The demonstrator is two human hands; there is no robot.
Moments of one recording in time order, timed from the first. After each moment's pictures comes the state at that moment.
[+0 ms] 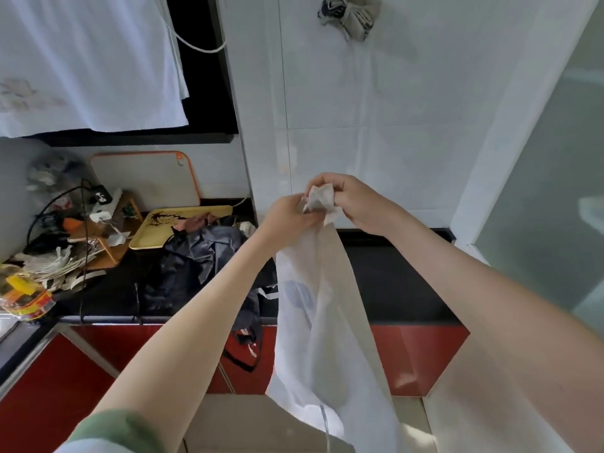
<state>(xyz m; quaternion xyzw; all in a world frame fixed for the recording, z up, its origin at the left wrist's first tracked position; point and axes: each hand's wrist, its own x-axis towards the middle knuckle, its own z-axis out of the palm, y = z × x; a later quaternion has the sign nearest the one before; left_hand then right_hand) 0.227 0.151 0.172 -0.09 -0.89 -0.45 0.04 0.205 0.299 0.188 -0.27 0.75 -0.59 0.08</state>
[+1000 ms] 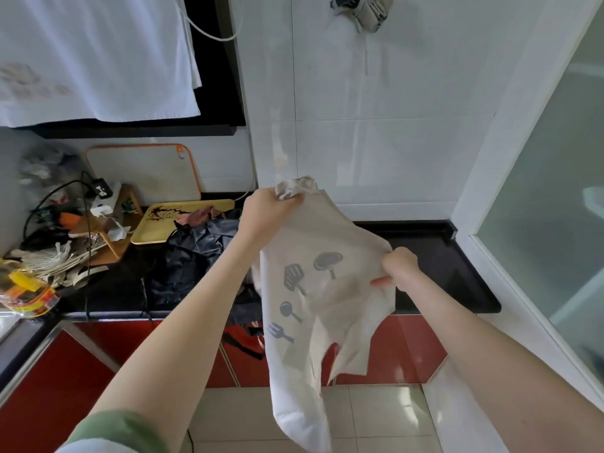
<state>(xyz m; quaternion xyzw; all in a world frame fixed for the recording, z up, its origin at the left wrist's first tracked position) 0.223 0.085 0.158 0.00 -0.86 -0.49 0.12 0.224 0.326 0.059 0.31 0.81 -0.50 0.07</state>
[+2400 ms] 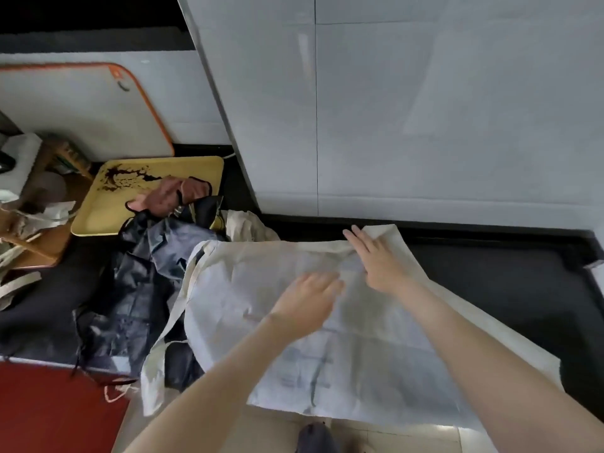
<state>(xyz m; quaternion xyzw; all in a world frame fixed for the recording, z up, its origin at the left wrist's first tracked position) -0.014 0.107 -0.116 -0.29 -0.95 -0.09 0.01 -0.098 0.305 -0.137 -0.21 0.96 -0.11 0.13</state>
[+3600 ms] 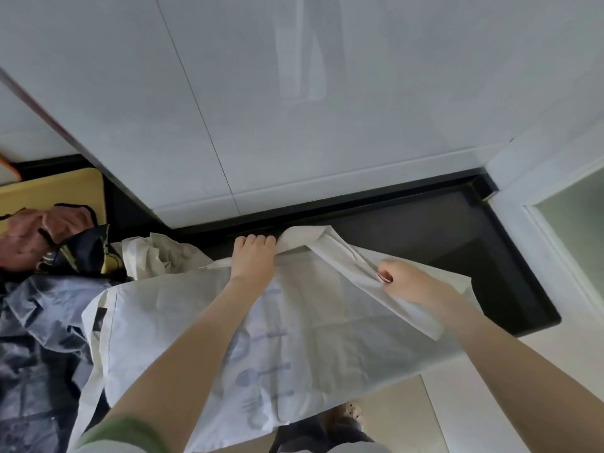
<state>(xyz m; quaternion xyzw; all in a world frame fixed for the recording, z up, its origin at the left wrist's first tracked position) -0.129 0.138 -0.155 -0.21 -0.97 0.05 -0.08 -0.035 0.426 -0.150 0.10 0.93 -0.18 0.31</state>
